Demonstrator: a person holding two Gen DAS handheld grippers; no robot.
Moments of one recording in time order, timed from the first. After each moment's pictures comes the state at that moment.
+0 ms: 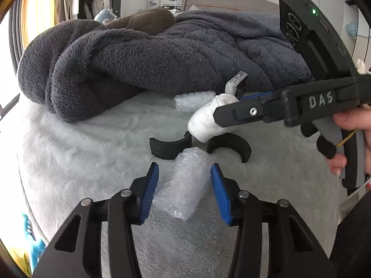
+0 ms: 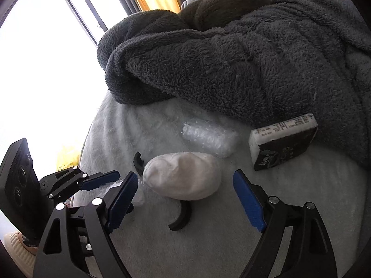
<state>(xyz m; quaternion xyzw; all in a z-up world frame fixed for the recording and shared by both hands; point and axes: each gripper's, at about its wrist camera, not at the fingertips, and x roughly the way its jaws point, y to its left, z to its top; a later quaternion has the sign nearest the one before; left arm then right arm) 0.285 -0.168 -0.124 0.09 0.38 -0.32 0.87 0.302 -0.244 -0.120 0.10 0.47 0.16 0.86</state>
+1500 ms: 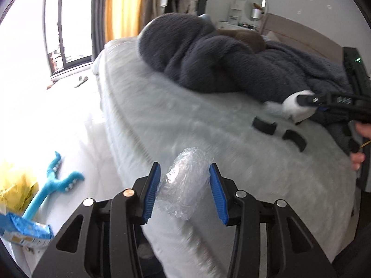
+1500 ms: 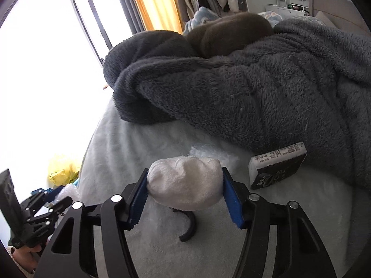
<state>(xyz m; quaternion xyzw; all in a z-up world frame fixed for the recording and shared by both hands) 0.223 -0.040 -0.115 -0.01 0.38 -0.10 0.92 0.293 -0.230 -0.091 0.08 0.42 0.15 0.89</state>
